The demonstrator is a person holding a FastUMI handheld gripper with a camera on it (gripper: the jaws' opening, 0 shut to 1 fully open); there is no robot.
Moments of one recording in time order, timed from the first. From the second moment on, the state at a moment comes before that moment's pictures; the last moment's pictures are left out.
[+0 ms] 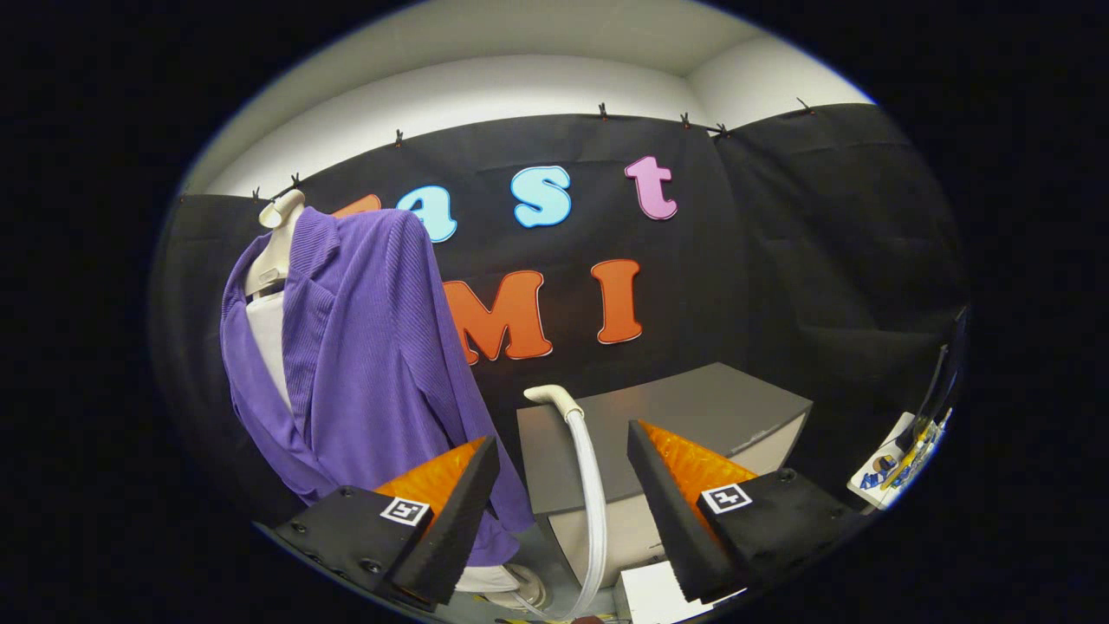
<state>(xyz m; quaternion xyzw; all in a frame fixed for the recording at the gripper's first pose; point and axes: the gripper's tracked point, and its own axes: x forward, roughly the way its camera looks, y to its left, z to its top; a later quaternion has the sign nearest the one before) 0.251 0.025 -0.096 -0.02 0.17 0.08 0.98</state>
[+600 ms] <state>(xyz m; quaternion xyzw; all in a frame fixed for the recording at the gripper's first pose) 0.461 0.056 -0.195 -0.04 0.28 0.11 0.95</state>
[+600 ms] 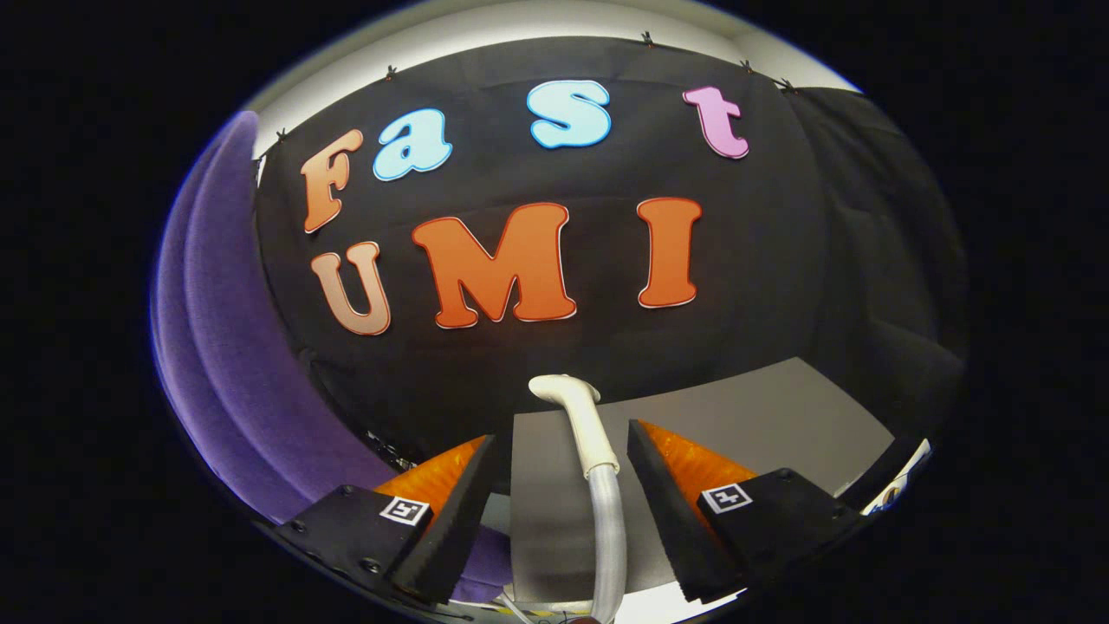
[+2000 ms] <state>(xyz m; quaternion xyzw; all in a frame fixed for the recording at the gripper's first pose) 0.501 0.016 -0.283 -0.01 0.40 0.03 0.92</state>
